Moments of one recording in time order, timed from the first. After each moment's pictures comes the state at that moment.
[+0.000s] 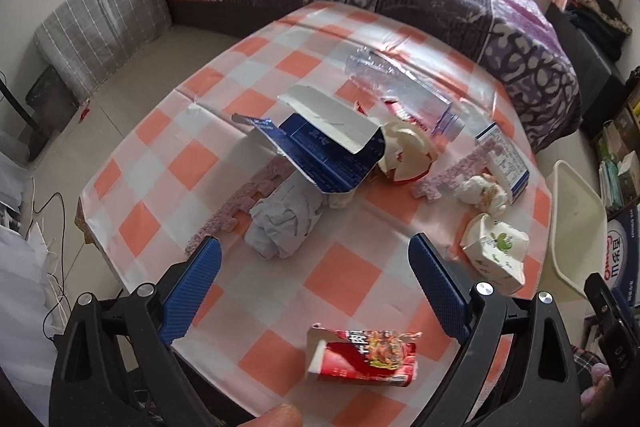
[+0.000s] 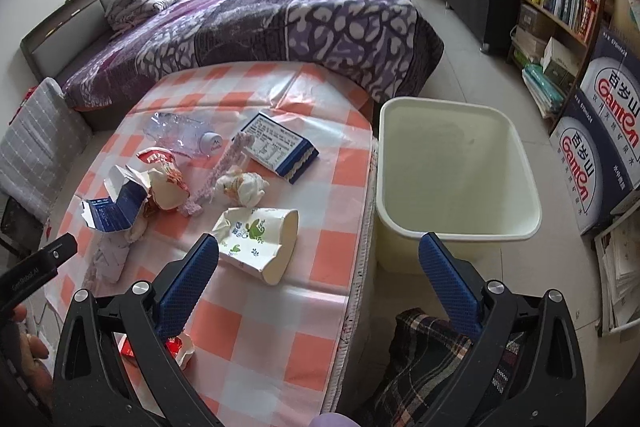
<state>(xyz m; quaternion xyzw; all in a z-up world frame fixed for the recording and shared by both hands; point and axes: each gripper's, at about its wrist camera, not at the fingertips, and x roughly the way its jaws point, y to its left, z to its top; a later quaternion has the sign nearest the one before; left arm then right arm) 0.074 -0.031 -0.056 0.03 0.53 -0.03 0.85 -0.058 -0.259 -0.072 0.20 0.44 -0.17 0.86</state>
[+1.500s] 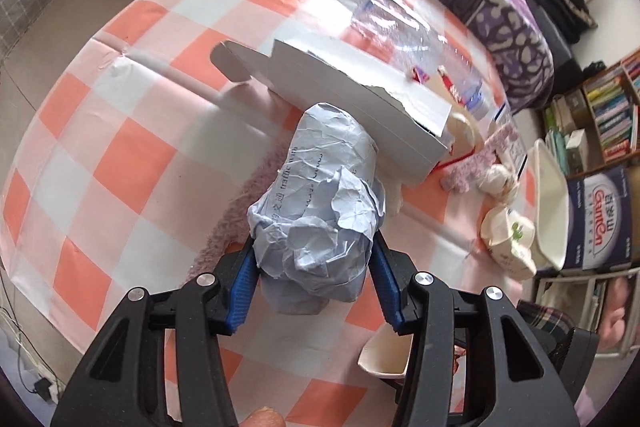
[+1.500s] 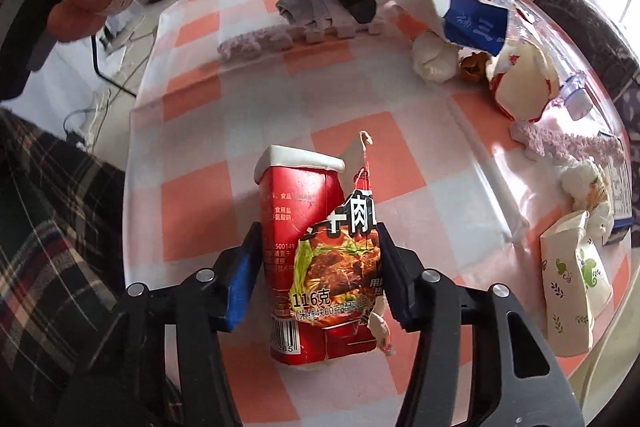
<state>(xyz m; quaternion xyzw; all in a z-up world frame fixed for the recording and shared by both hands) 0.138 0.076 -0.105 -0.05 0.61 -0.18 0.77 0.002 -0.066 -0.126 -0.09 0.52 0.26 0.81</state>
